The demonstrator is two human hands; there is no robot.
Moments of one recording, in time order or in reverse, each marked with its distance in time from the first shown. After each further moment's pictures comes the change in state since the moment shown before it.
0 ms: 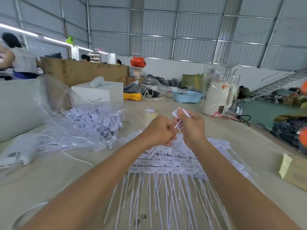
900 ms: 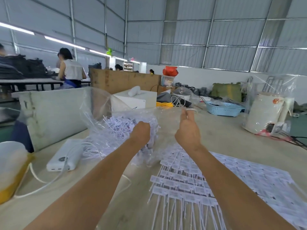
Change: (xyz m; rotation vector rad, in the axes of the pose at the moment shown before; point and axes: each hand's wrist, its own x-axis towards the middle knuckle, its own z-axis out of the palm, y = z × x) left_hand 0.055 -0.118 -0.136 1.140 0.239 -0.267; right_hand 0.038 0.048 0.120 -1.285 -0.262 -0.506
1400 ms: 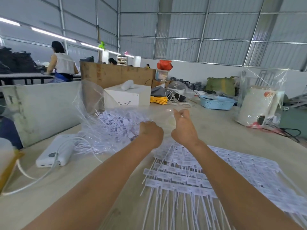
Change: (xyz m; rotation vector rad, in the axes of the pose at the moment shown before) left_hand -0.030 0.058 -0.016 0.286 -0.142 0.125; right_hand -0.010 0.018 -0.004 0.086 -0.116 -0.060
